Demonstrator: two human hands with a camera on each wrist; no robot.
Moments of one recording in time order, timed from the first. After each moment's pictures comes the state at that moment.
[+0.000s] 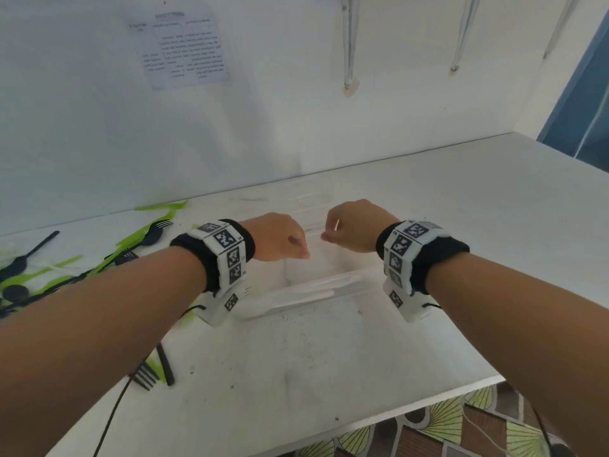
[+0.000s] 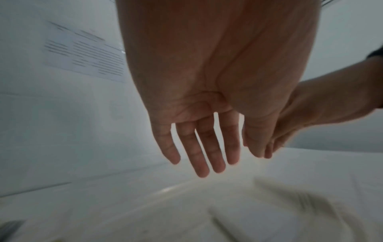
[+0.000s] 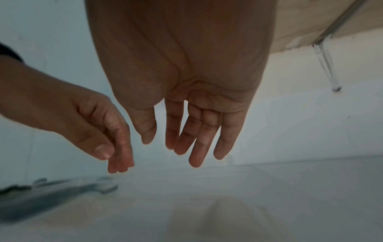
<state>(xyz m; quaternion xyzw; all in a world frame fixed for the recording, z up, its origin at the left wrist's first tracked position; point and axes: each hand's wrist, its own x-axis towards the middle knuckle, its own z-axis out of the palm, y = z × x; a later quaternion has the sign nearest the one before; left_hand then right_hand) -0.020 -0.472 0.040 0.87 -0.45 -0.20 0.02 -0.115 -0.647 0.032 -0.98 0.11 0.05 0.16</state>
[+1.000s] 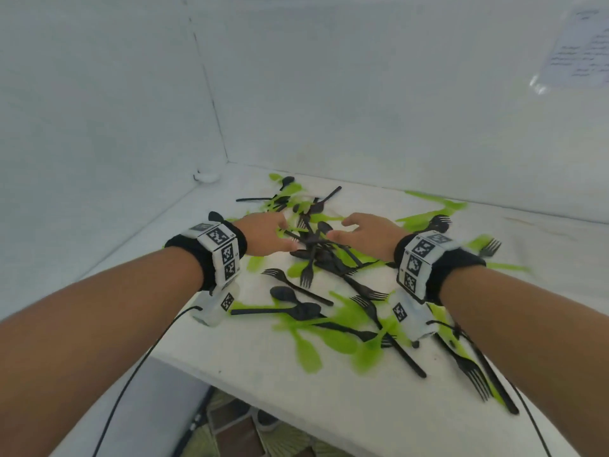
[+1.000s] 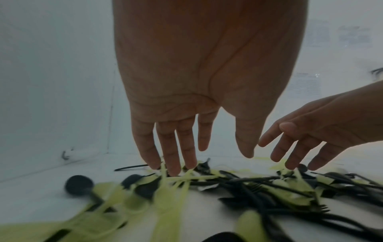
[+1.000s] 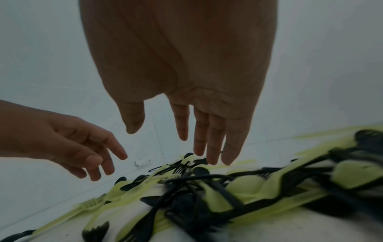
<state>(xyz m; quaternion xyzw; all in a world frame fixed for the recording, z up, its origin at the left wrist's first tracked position) 0.060 0.078 0.044 0.98 -0.04 -0.15 0.12 0.074 -0.159 0.027 -0.95 -0.09 0.14 0.27</state>
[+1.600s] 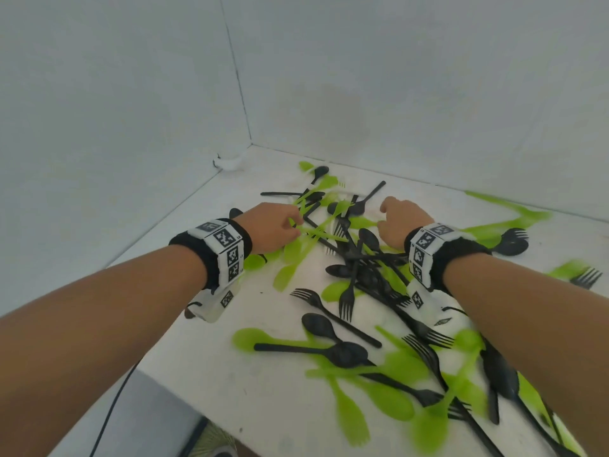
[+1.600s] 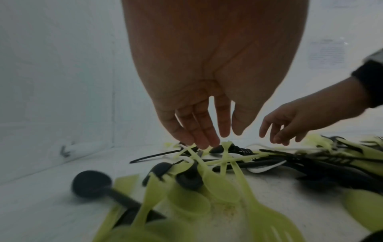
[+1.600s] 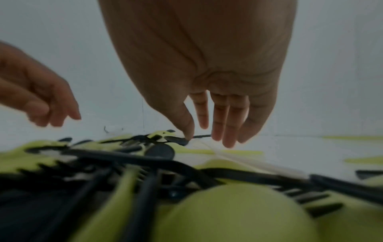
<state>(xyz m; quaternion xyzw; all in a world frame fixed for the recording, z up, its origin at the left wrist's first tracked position) 0.135 0.151 0.008 0.98 -0.06 -0.11 0.14 0.197 -0.108 -0.021 -0.99 -0.05 0.09 0.13</state>
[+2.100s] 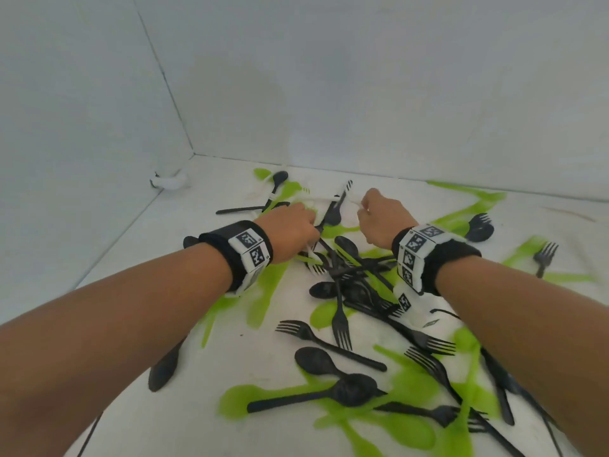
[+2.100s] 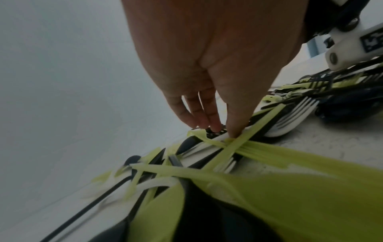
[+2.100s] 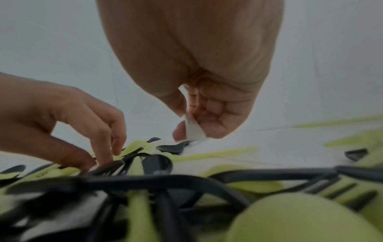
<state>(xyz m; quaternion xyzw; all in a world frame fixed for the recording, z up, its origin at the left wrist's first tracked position) 0.216 0.103 -0.019 0.91 -0.40 -0.05 -0.15 0.213 -0.107 -0.026 -0.97 0.04 0.06 0.23</state>
